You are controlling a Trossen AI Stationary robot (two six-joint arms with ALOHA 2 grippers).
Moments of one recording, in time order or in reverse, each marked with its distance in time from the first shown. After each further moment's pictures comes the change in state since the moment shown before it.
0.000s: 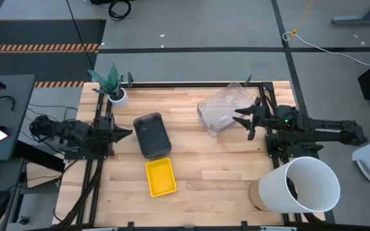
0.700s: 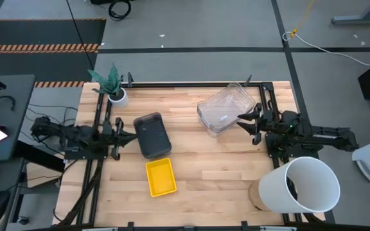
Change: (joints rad) left arm 0.007 0.009 -0.243 0.485 0.067 0.050; right arm -0.009 -0.256 -0.189 0.090 -0.105 0.126
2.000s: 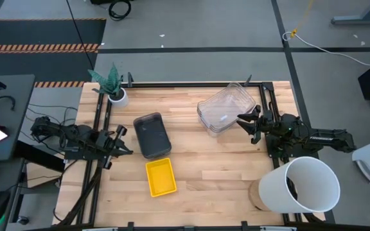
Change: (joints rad) left arm 0.000 0.002 -0.002 0.074 0.432 0.212; right arm 0.000 -0.063 -0.119 0.134 0.057 0.121
